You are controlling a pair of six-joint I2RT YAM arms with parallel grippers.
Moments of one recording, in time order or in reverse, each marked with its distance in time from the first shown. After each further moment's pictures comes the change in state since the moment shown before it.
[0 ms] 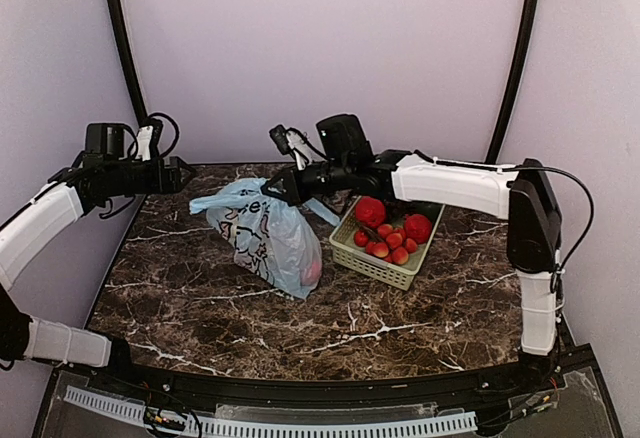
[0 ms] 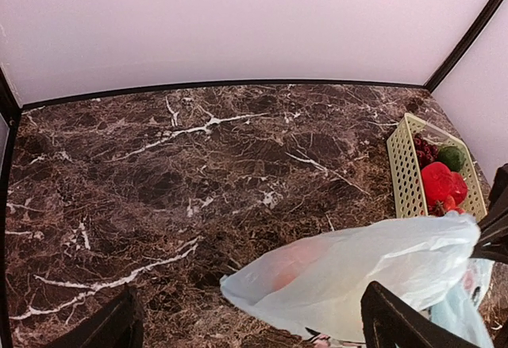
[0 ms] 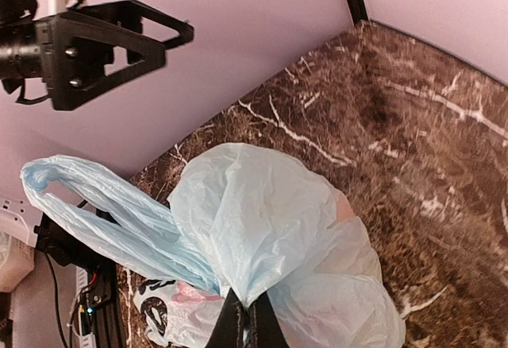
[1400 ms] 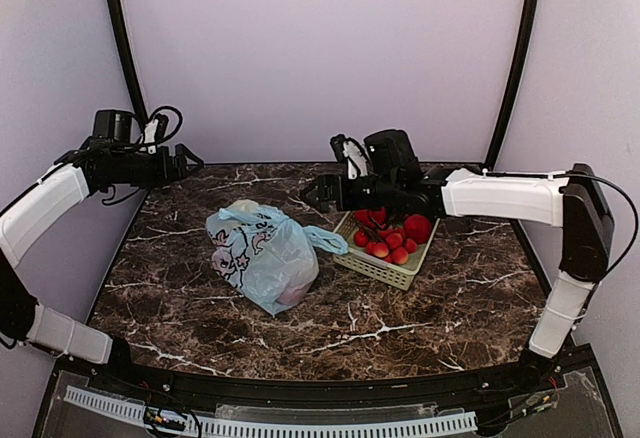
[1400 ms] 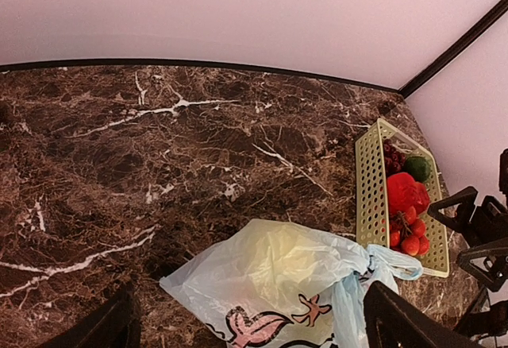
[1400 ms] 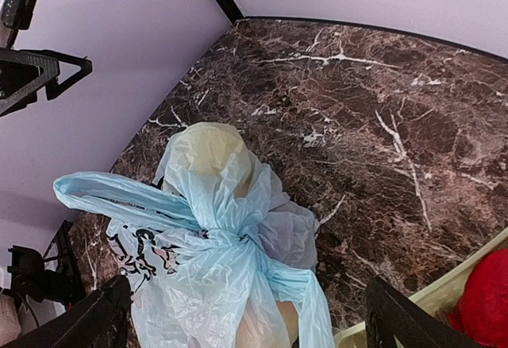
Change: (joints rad) left arm 0.000 0.096 0.135 -0.103 0.109 -0.144; right arm -0.072 -0.347 -0.454 0.079 0.260 0.137
